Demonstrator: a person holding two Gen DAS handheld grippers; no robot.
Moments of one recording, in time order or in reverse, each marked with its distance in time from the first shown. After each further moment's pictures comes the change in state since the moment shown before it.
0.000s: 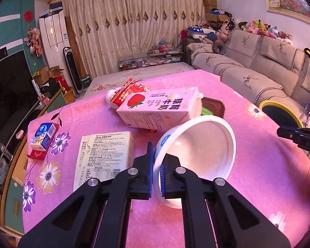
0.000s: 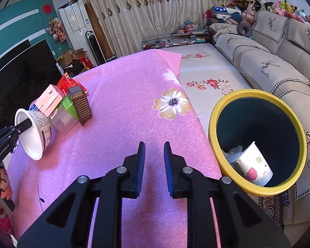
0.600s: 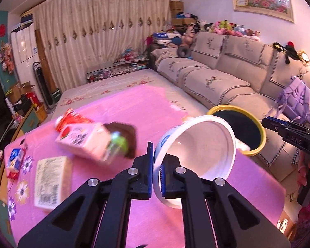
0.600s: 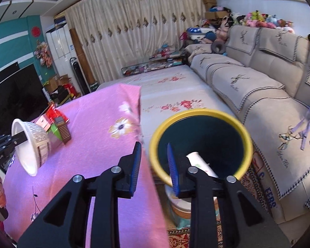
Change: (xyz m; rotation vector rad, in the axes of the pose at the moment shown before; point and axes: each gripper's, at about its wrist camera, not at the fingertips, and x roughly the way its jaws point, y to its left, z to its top) left arm -0.041 -0.116 0.035 0.112 -0.041 -0.207; right arm -0.101 -0.077 -0.010 0.069 -0.193 -0.122
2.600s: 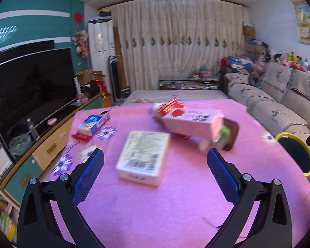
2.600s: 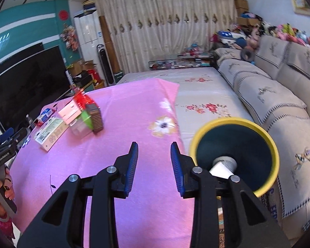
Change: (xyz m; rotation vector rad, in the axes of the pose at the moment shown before) left arm -0.061 0.109 -0.082 -0.301 -0.124 0.483; right arm 0.015 0.076 0.004 -0.174 0.052 0.152
